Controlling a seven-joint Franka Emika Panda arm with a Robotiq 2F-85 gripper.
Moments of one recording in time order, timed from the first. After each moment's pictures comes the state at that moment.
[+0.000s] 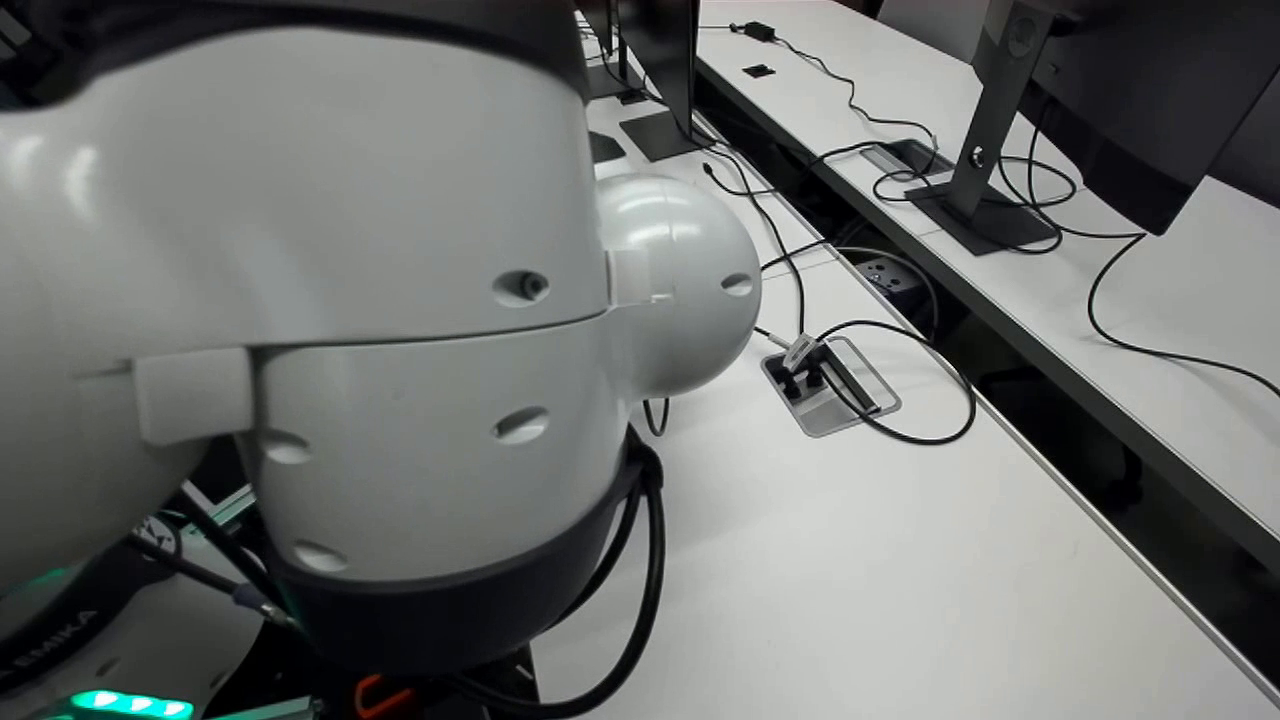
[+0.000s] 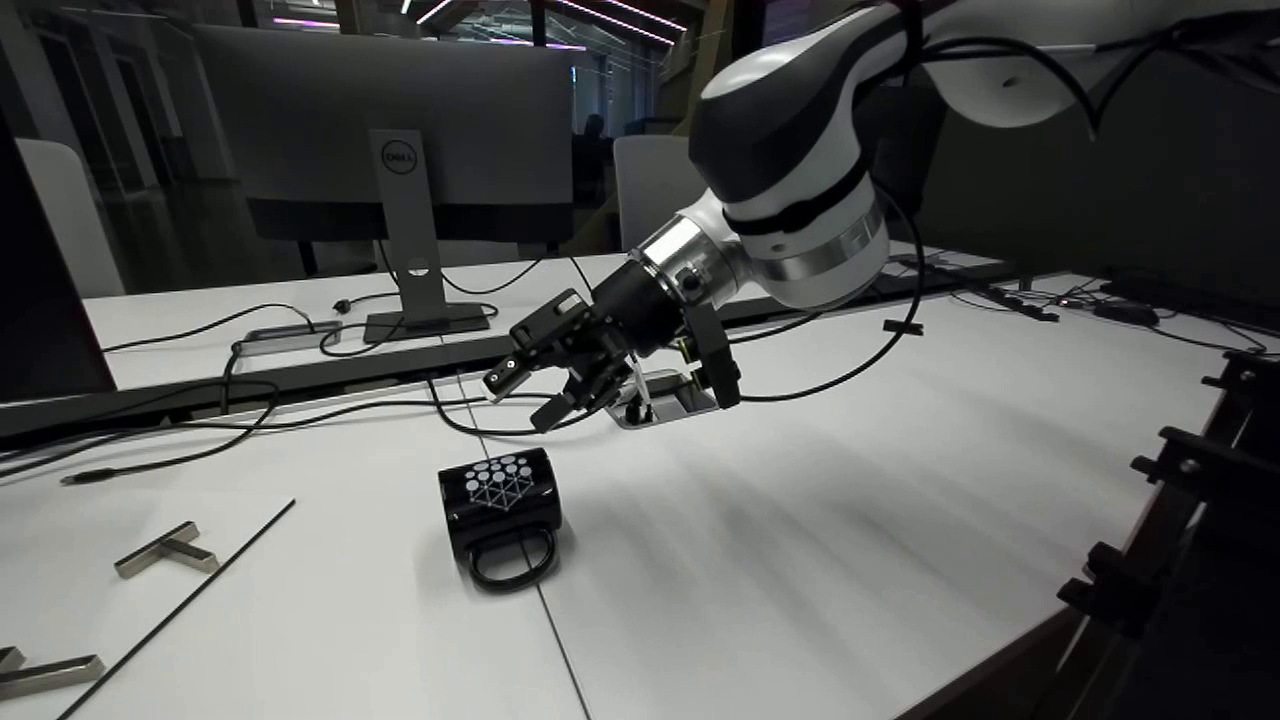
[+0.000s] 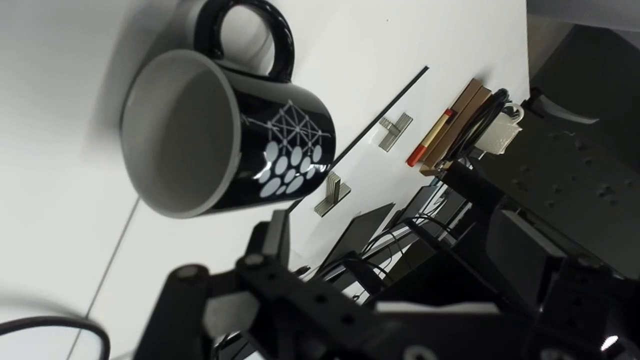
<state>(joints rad) -0.73 1.46 0.95 -2.03 -0.19 3.16 -0.56</state>
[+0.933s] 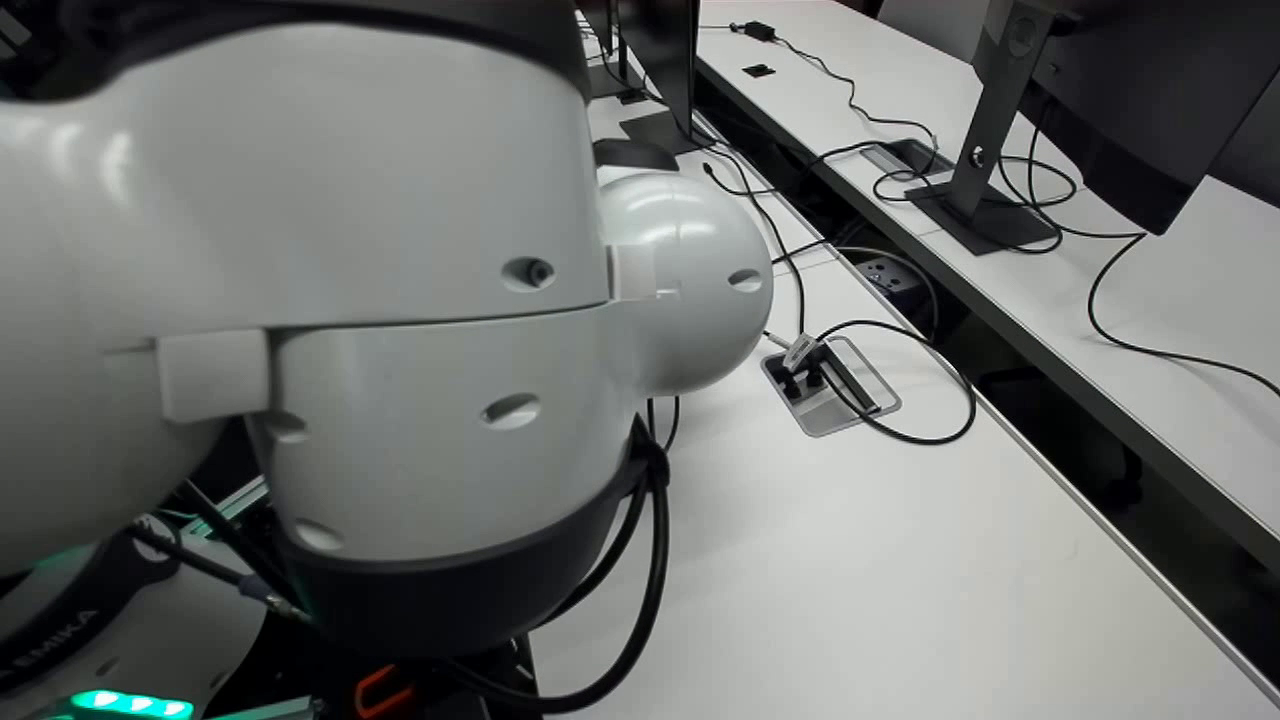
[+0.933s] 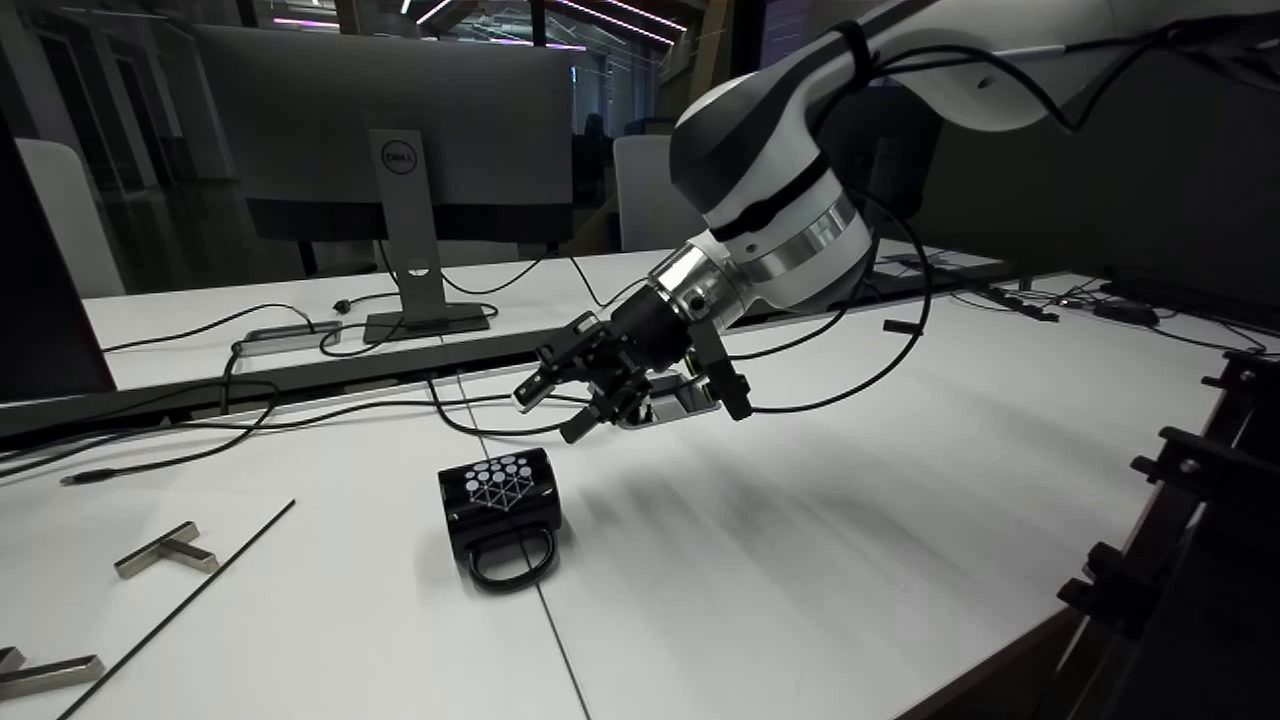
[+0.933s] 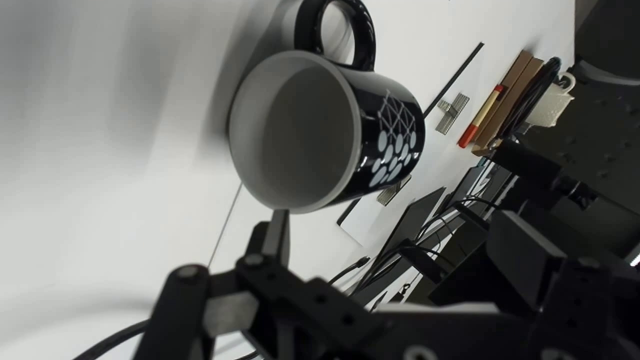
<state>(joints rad) -0.70 1.46 0.93 -1.94 0.10 3.13 -0.73</state>
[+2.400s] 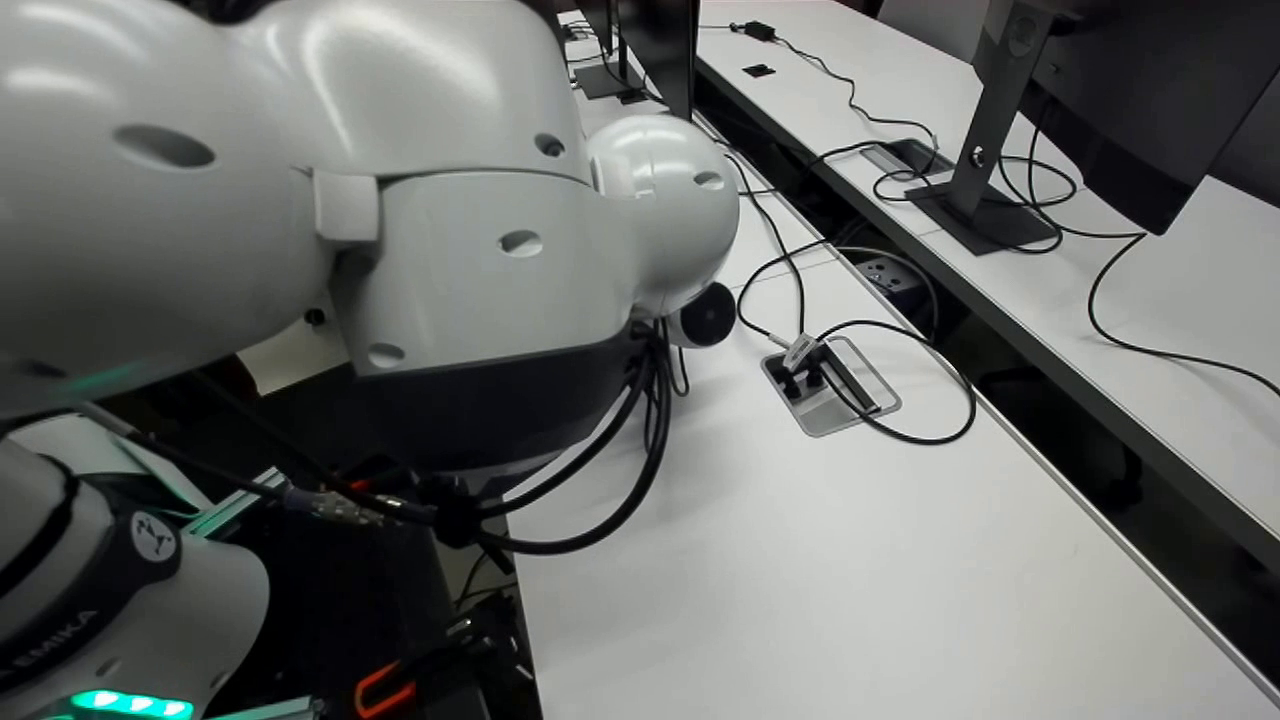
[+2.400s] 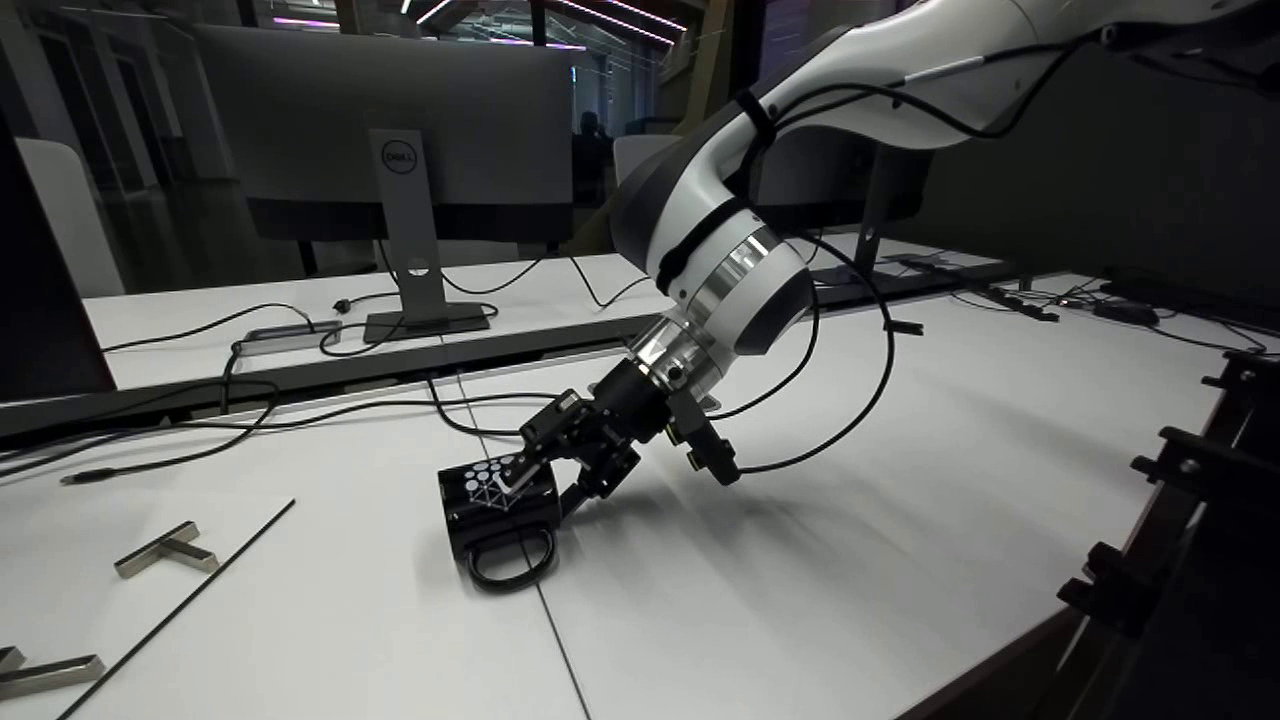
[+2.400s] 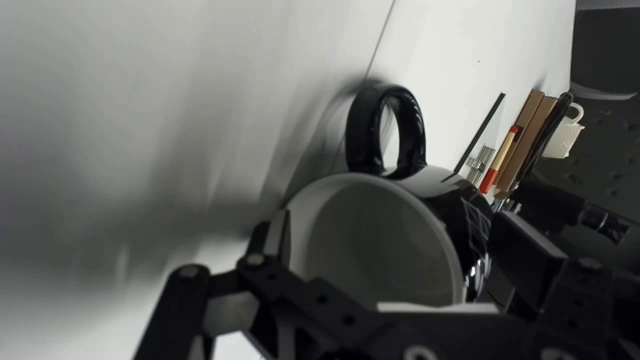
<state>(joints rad) -0.48 1.46 0.81 -1.73 0.61 2.95 -1.05</state>
